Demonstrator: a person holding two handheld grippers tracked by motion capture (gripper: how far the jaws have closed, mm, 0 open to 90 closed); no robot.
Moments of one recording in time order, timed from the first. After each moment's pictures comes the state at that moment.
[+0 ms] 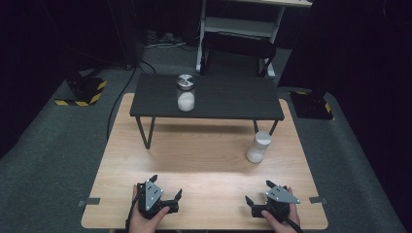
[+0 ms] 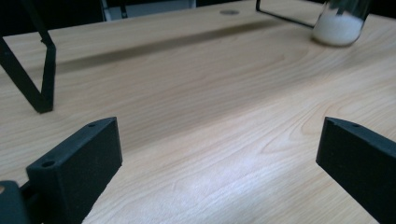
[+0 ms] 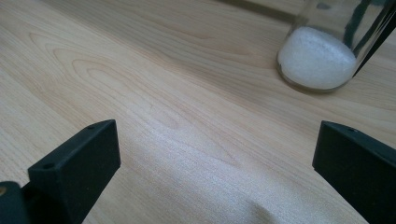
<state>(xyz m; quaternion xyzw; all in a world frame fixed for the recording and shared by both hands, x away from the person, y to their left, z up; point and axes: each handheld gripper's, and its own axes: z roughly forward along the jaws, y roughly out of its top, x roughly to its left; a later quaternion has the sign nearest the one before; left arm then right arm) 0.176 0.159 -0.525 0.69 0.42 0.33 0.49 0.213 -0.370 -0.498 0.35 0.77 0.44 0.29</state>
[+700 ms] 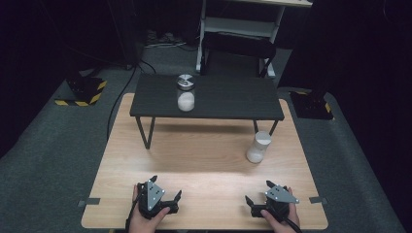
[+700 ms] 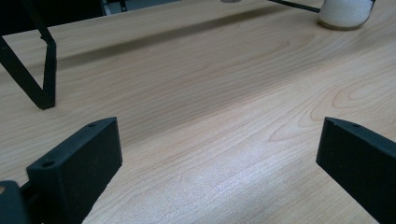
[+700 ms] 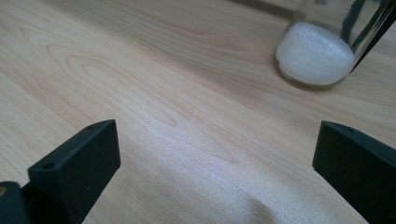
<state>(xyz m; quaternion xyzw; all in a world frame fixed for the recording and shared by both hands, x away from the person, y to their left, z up) 0.178 0.159 -0.525 0.70 0.41 0.34 0.48 0.213 -0.365 -0.496 0.36 0.77 0.43 0.30</state>
